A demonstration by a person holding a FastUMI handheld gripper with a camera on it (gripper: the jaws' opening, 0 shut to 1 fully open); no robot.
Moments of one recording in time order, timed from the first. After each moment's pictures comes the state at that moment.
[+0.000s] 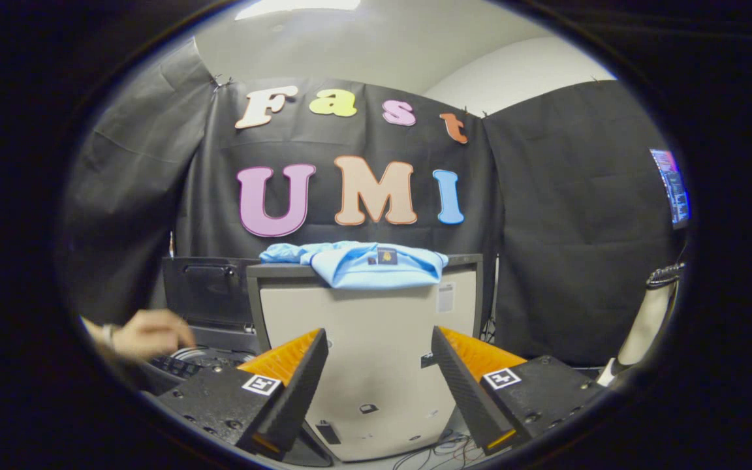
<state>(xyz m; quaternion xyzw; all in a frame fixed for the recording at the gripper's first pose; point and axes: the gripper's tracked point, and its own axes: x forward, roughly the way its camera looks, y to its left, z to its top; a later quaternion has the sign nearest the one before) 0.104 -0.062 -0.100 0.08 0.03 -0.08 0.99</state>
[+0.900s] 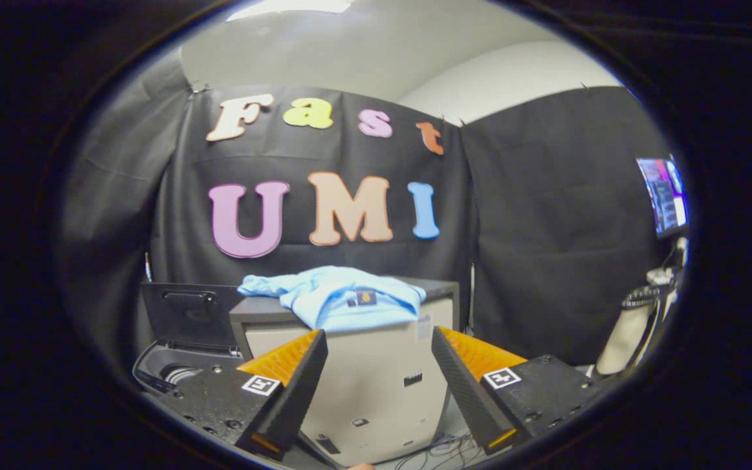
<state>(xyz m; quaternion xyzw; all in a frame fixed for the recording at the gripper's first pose) 0.114 -0.084 -0.029 0.04 0.01 -0.14 0.99</state>
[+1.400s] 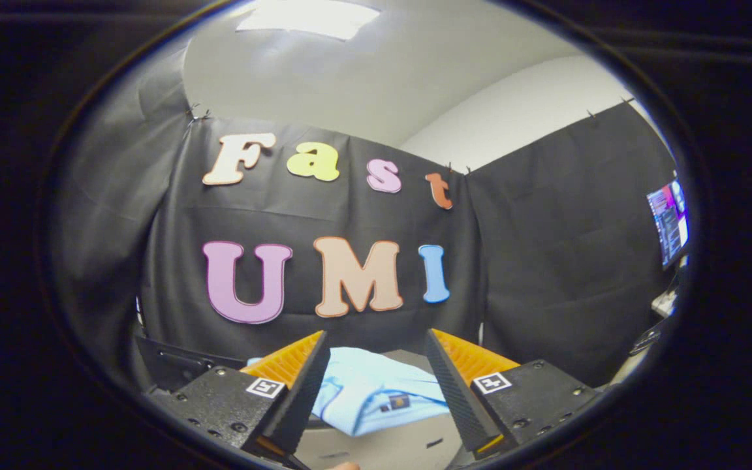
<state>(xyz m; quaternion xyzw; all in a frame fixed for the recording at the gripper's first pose) 0.221 -0.077 0.082 0.07 -0.07 -0.14 0.98</state>
